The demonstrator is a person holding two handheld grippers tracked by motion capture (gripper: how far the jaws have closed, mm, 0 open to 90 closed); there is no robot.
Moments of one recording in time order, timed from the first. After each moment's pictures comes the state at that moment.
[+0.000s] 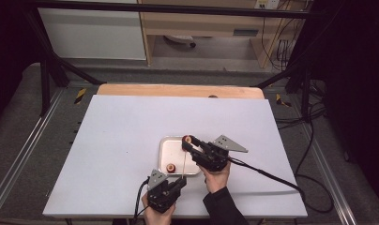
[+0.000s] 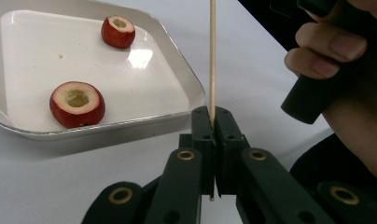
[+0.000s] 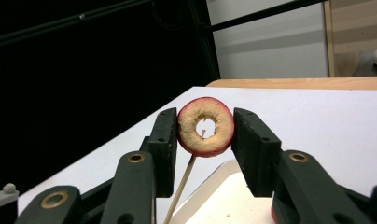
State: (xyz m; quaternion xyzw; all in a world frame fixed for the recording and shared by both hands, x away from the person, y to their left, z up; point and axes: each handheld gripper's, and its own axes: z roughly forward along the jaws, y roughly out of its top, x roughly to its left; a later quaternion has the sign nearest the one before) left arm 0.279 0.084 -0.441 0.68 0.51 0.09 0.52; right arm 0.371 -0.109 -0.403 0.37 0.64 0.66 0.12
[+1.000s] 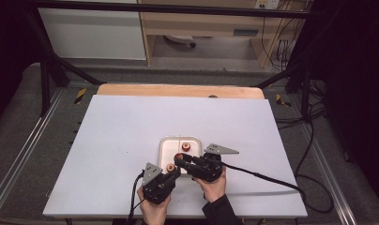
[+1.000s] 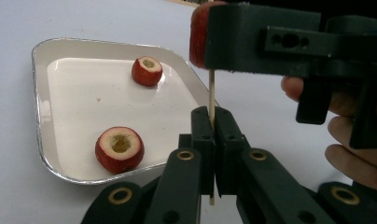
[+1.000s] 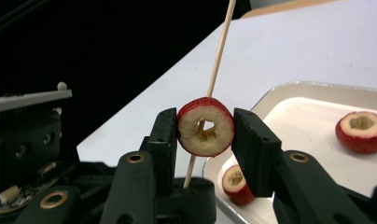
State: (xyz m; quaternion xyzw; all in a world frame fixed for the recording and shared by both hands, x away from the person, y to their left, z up) left arm 0.297 0.096 -0.438 0.67 0.49 0.13 0.54; right arm 0.356 -0.097 -0.421 0.39 0.69 0.61 -0.01
